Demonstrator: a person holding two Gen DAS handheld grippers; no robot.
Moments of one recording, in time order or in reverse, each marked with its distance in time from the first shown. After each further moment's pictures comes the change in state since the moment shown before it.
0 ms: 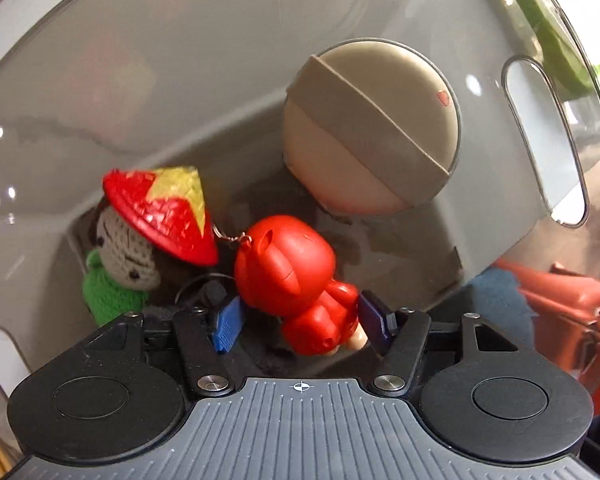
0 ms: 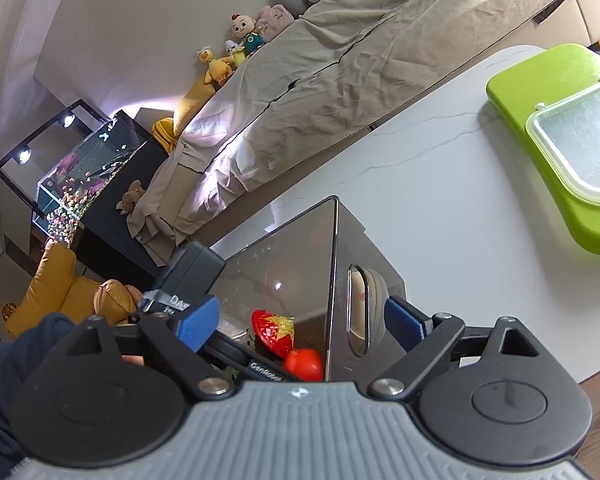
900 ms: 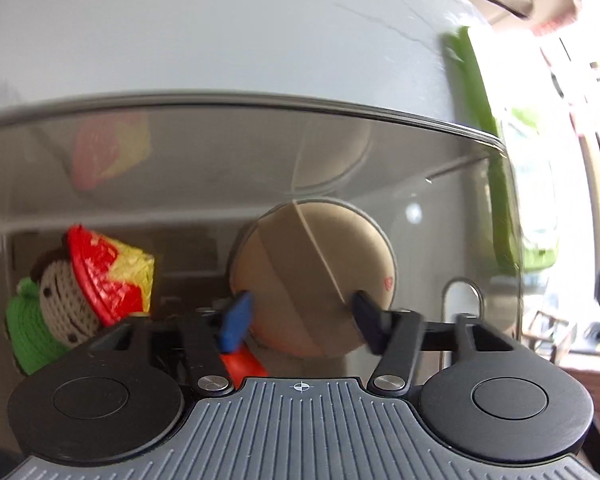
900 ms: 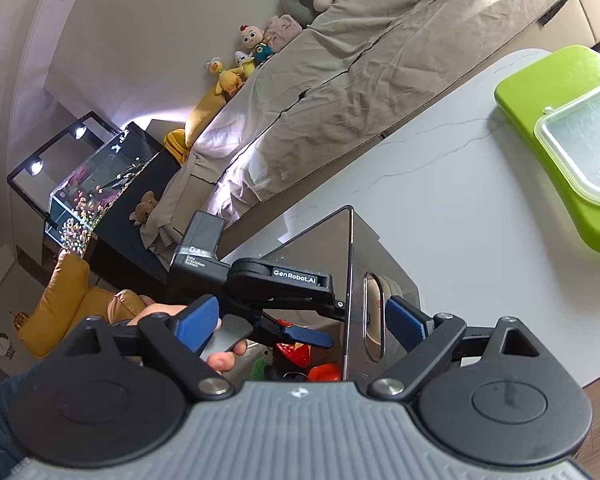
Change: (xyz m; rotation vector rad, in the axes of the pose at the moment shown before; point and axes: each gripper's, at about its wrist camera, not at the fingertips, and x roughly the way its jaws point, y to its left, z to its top) left arm -0.077 0.047 -0.015 -0.282 -0.265 -0.265; right arm -0.004 0.000 0.001 0.035 -0.032 0.043
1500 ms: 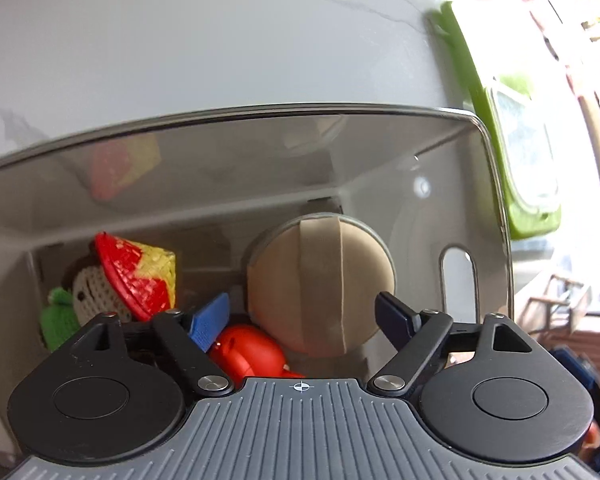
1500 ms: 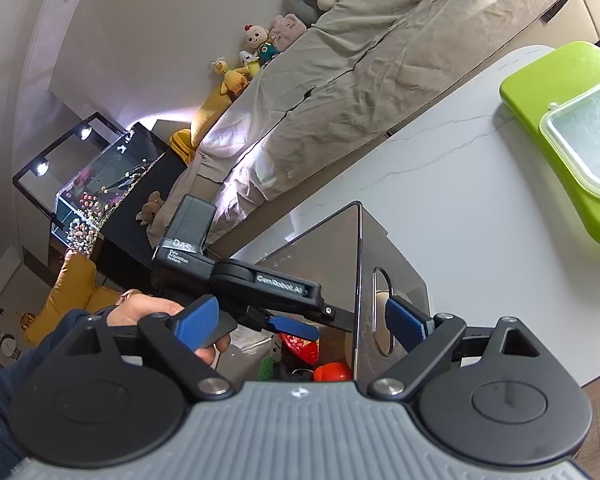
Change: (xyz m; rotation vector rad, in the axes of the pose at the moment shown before) left arm -0.022 0.006 0.004 0.013 0.063 -0.028; right arm -0.003 0.005 -0.005 -0.005 0.002 0.019
